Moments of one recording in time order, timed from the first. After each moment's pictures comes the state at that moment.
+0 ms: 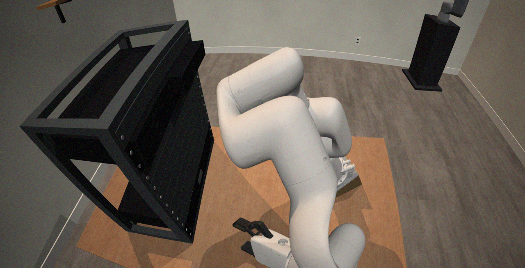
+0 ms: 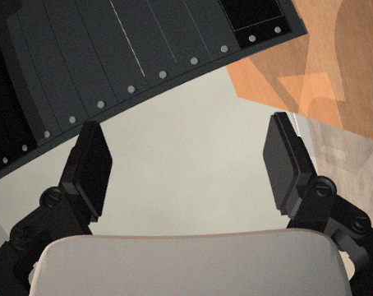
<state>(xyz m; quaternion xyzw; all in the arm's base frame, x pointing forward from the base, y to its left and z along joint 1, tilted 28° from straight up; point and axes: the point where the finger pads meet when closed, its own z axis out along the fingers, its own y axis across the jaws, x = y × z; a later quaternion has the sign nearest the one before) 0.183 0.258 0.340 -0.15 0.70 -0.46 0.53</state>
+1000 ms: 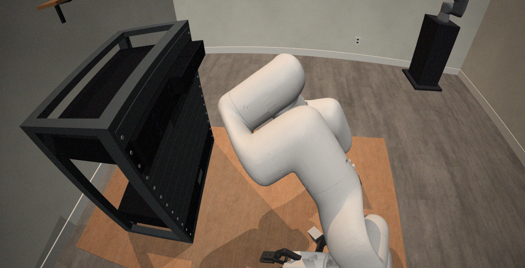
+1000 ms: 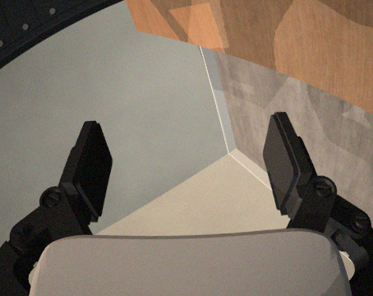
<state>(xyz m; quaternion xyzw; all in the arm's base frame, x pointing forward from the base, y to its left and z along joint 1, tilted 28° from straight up) 0.134 0.338 0.280 -0.34 0.66 -0.39 0.54</state>
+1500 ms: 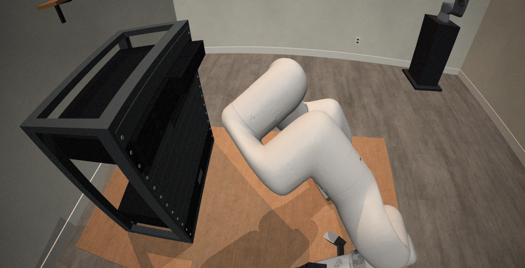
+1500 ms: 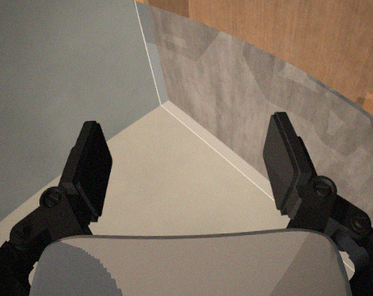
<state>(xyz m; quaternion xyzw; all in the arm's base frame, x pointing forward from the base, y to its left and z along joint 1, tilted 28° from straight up) 0.077 0.381 0.234 -0.48 0.61 -0.34 0.54</state>
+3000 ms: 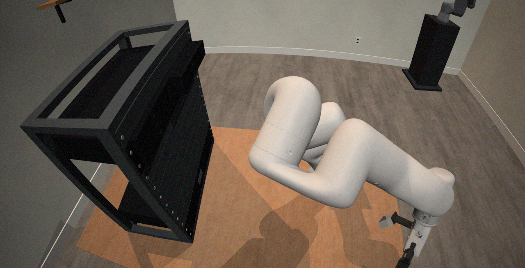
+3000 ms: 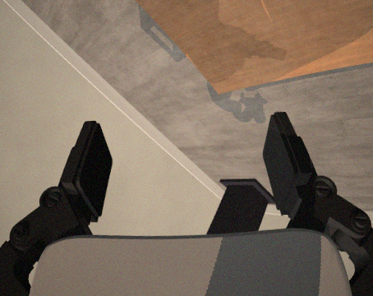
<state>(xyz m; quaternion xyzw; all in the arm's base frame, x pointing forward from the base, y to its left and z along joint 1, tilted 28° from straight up) -0.192 0.380 0.078 -0.85 0.30 -0.13 0.42</state>
